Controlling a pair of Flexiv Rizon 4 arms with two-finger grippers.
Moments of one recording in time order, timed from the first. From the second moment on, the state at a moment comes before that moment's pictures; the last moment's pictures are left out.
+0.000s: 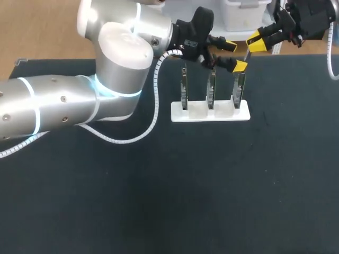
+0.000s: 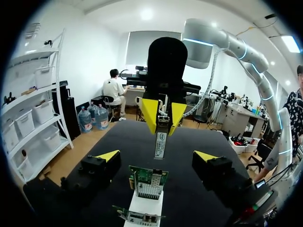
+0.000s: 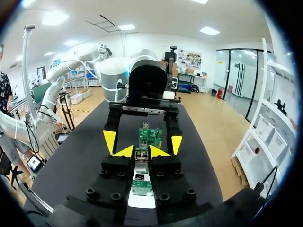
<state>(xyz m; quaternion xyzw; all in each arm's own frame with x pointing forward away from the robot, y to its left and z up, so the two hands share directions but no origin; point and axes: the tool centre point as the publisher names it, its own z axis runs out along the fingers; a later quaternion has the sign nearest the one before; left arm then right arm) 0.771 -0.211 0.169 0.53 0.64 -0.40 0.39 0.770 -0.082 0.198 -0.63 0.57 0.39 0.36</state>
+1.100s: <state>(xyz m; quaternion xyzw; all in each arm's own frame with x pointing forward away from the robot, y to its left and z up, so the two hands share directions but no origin) 0.770 -0.199 0.157 0.60 0.65 -0.33 0.33 0.769 -0.084 0.197 -0.63 0.58 0.38 0.36</state>
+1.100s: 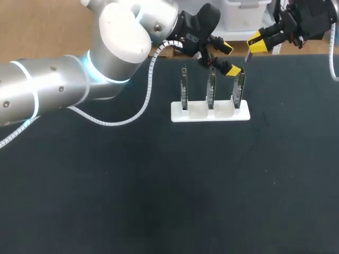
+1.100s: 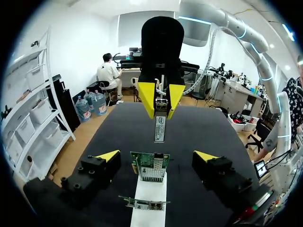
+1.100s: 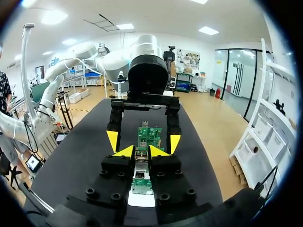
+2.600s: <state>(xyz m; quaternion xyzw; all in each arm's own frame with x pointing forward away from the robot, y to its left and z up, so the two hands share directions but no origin) 0.763 -0.202 0.155 0.60 0.65 -0.35 0.32 0.767 -0.080 0.197 -0.65 0.59 0.35 0.33</state>
